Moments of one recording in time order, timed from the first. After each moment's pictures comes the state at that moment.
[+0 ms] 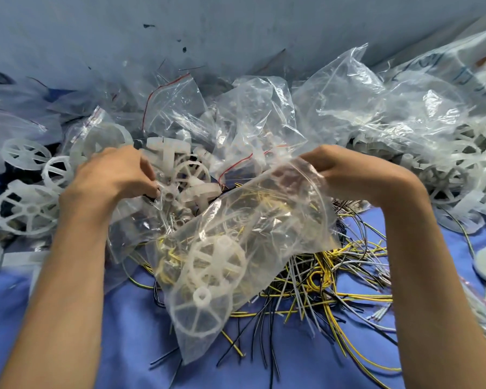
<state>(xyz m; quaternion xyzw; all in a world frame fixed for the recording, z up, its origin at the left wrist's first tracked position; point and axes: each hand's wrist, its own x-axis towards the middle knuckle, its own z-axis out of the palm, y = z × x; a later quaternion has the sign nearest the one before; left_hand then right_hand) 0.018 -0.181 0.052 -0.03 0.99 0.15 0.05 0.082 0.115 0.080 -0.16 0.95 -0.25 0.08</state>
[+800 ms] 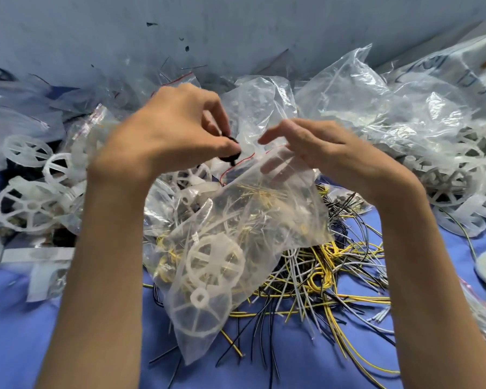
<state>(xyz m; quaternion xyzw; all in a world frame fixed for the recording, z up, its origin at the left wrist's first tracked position) 0.064 -0.109 0.118 0.18 0.93 0.30 -0.08 0.084 0.098 0.090 -0.22 0.84 -0.49 0.02</state>
